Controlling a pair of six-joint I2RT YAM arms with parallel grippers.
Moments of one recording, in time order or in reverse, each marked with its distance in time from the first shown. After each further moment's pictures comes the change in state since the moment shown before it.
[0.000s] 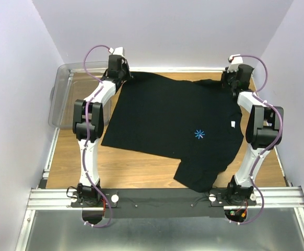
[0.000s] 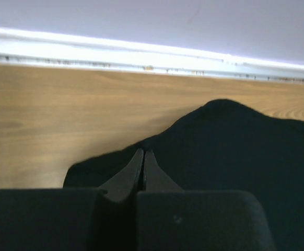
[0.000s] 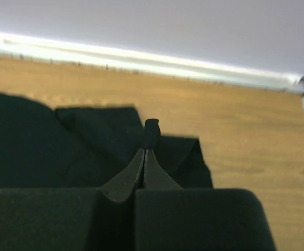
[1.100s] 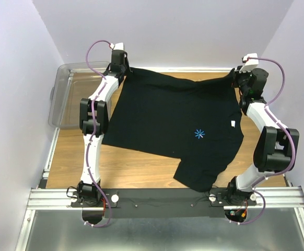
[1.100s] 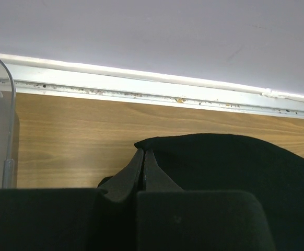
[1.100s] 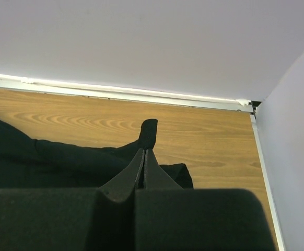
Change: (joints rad) left arm 0.006 0.218 0.366 -0.161 -0.144 0.033; right arm -0.033 -0.343 -0.233 0.106 0.004 0.031
